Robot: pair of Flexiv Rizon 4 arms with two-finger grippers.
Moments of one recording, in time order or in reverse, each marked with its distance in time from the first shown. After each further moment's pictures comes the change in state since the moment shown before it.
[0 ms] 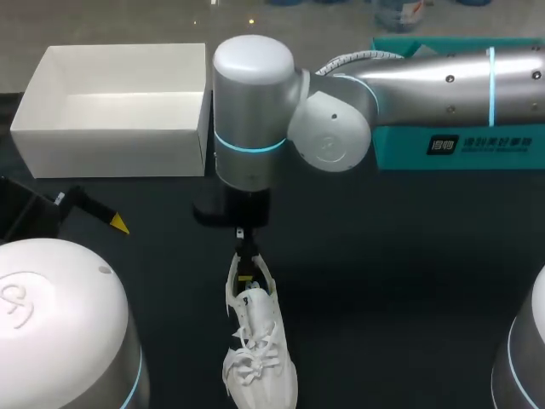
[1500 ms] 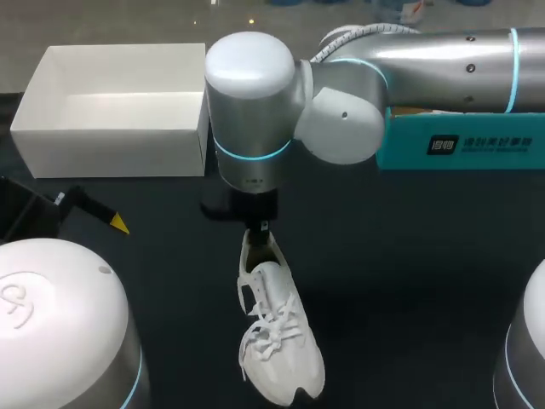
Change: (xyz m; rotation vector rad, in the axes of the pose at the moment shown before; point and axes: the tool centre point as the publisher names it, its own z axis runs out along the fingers) left arm 0.000 0.000 0.000 0.000 0.000 0.000; right arm -0.005 -0.023 -0.049 0.084 -0.200 0.042
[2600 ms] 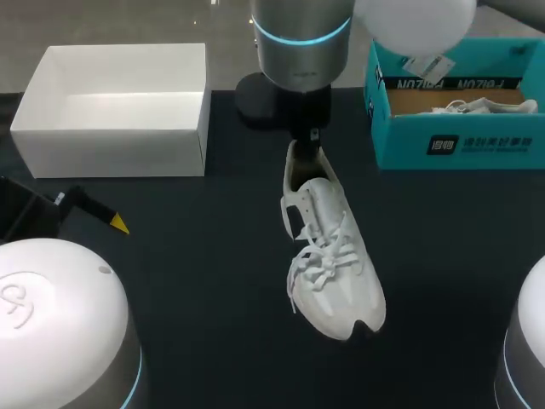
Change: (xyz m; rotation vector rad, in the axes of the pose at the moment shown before) left arm 0.000 0.000 0.000 0.000 0.000 0.000; right arm -0.044 -0.070 -0.165 0.064 -0.134 -0.005
